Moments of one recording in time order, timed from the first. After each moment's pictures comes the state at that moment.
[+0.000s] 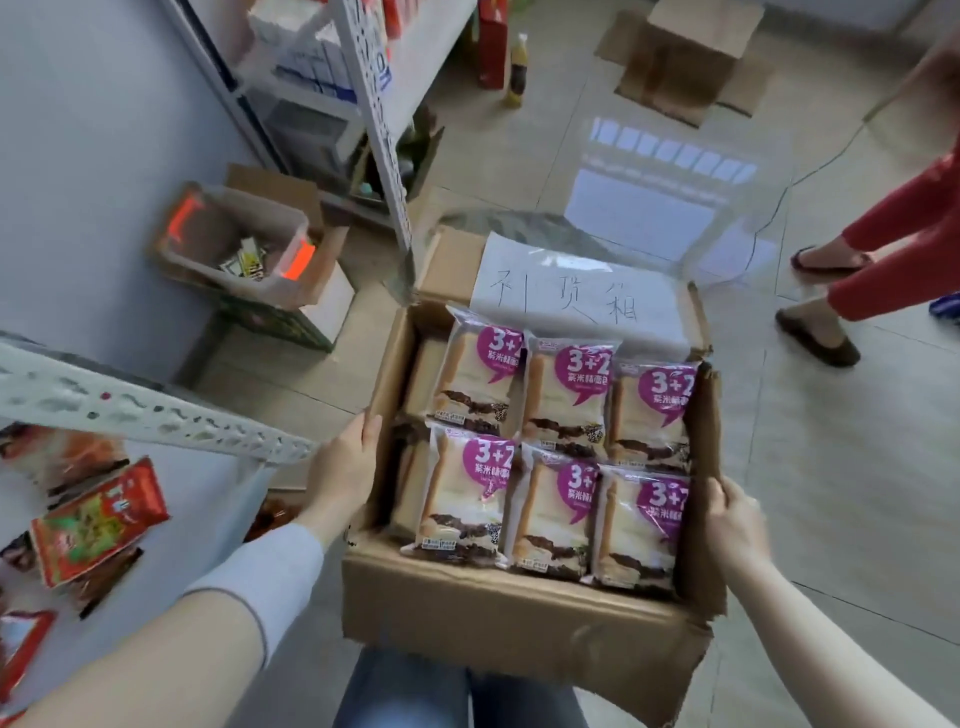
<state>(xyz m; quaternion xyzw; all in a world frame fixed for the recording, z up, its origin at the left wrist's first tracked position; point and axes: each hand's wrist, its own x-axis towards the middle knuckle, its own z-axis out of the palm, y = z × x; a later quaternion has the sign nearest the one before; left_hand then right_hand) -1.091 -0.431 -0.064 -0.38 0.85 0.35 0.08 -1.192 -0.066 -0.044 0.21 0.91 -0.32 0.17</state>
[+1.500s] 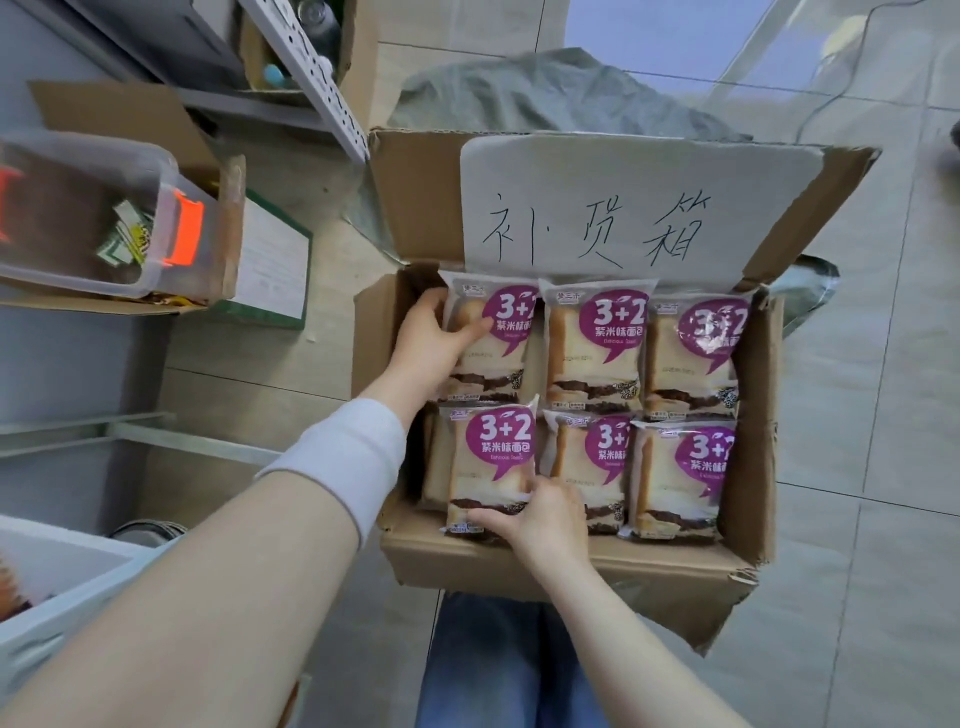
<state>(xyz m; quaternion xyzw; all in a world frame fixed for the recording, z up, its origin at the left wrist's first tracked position) -1.321 -0.452 -0.235 -0.31 0.75 0.57 0.16 -1.209 -0.298 -0.232 0.13 0.85 -0.26 0.43</state>
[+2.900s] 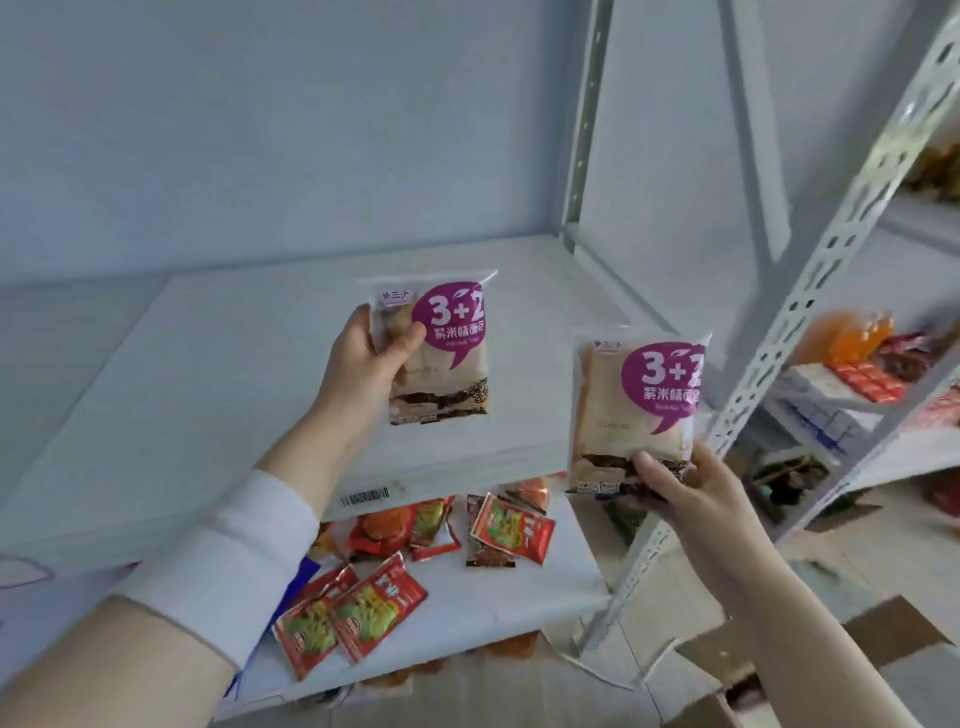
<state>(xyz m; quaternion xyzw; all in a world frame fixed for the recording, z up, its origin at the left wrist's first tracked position) -0.688 -0.599 0.321 -0.42 0.57 0.47 -0.53 -0.946 -0.462 0.268 -0.40 0.55 -0.58 0.45</state>
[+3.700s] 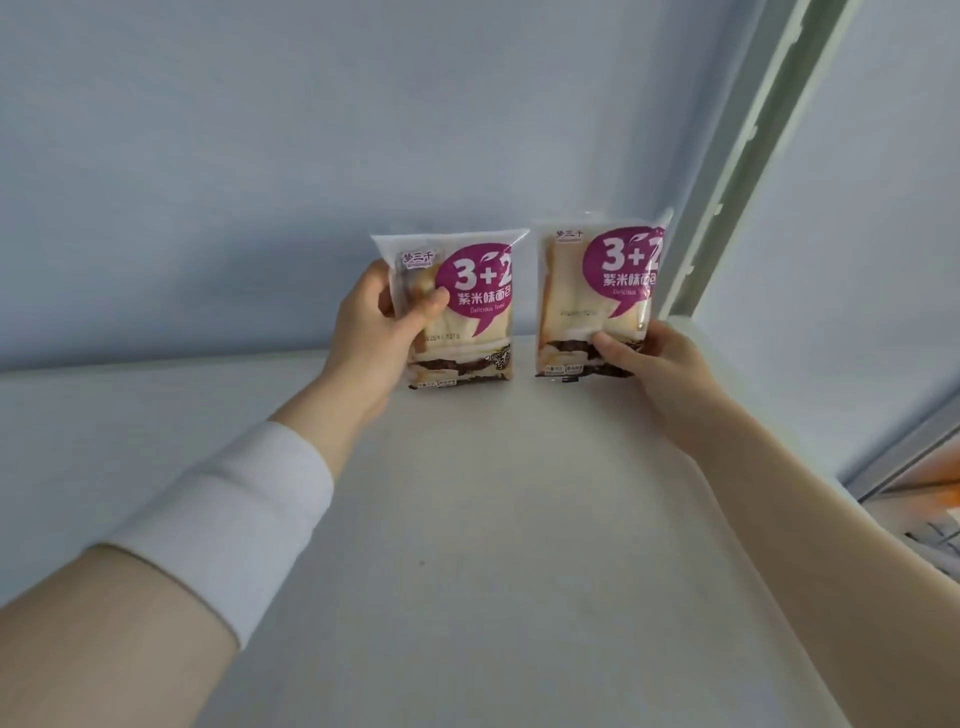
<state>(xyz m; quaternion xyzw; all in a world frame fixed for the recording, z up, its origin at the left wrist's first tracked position) -0.772 -1.006 0.280 -0.47 0.55 0.41 -0.56 -1.018 -0.980 0.258 -0.51 0.56 -0.51 0.41</state>
